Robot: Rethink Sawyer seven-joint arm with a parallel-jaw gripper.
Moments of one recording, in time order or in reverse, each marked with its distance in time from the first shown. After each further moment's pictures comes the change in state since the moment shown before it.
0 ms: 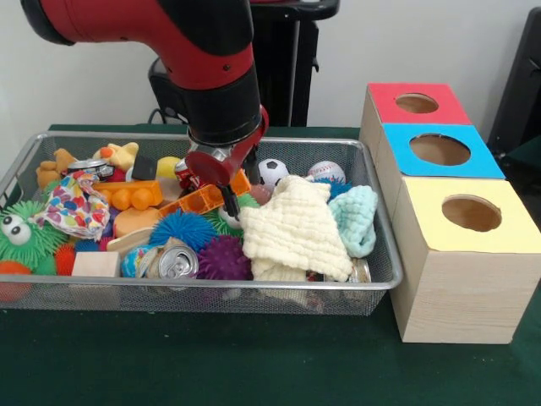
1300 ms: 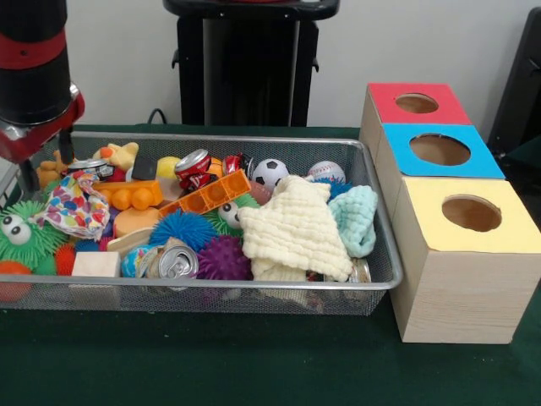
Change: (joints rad) arm -0.130 0.039 -0.069 -0.264 -0.312 0.189 0.000
